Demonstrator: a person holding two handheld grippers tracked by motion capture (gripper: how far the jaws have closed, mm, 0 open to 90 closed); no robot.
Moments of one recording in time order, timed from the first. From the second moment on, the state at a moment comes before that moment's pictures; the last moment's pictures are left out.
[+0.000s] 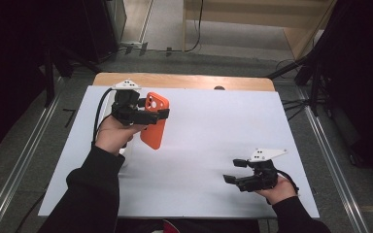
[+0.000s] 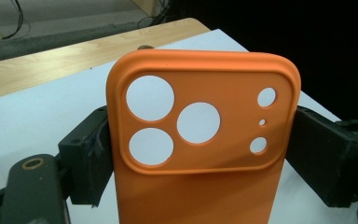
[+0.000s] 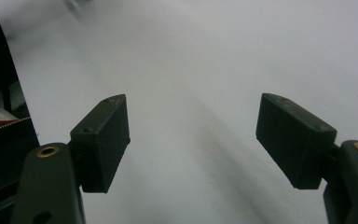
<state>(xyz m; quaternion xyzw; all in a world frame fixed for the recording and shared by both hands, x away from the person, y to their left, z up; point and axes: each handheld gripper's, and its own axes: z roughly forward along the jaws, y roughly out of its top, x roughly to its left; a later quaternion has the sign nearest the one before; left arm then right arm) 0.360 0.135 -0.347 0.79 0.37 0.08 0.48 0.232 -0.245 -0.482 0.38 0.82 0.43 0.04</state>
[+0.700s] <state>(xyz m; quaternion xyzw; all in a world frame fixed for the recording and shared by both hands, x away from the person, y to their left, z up) 0.367 0.164 -0.330 0.77 0.40 0.11 0.49 0.230 -0.245 -0.484 0.37 0.82 0.44 0.04</state>
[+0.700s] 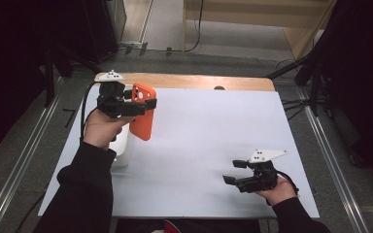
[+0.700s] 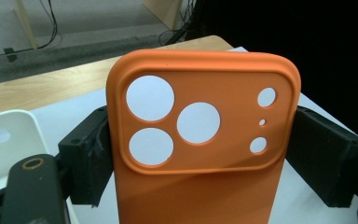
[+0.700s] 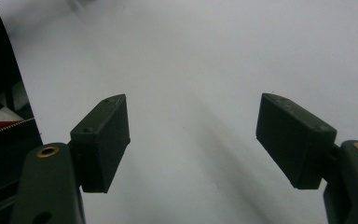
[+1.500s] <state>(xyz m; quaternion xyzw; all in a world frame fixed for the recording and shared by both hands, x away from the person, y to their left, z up) 0.374 0.202 -0.322 0.74 0.44 0.14 0.48 0.229 -0.247 -0.482 0.37 0.82 0.44 0.04</state>
